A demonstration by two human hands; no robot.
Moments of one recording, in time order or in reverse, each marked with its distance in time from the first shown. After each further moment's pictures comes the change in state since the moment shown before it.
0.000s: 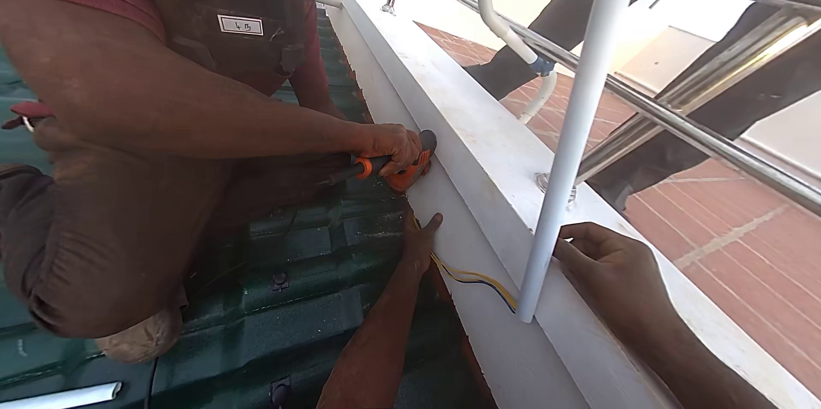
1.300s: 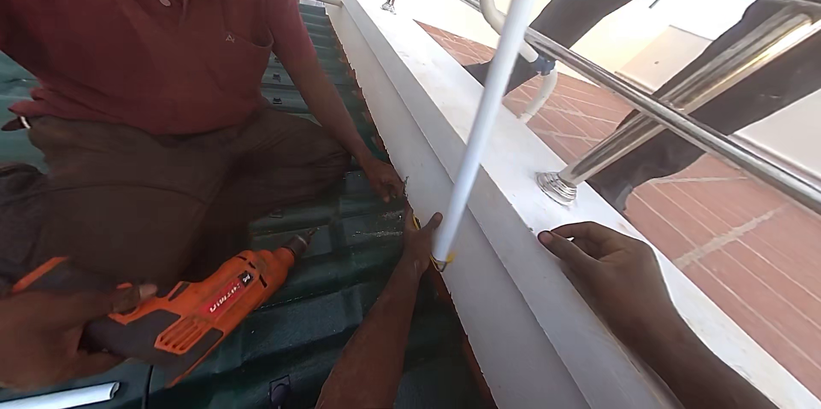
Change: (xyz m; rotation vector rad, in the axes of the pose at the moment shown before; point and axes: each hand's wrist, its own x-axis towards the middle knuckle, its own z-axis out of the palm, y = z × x) left_hand -0.004 0.002 -0.001 0.001 -0.010 0.021; right_hand -0.001 -0.002 -0.002 -0.012 -0.007 0.013
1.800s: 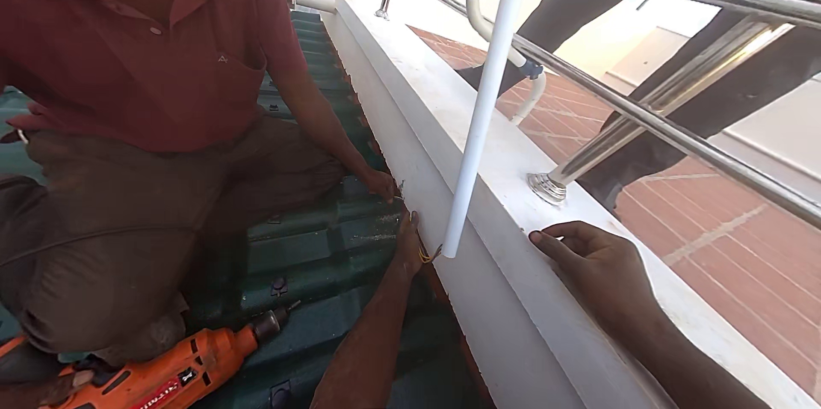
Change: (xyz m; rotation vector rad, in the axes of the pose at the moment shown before) left_hand 0.004 0.008 -0.012 -0.064 -0.049 -0.114; right_hand 0.001 -0.001 0.000 -0.021 0.010 0.016
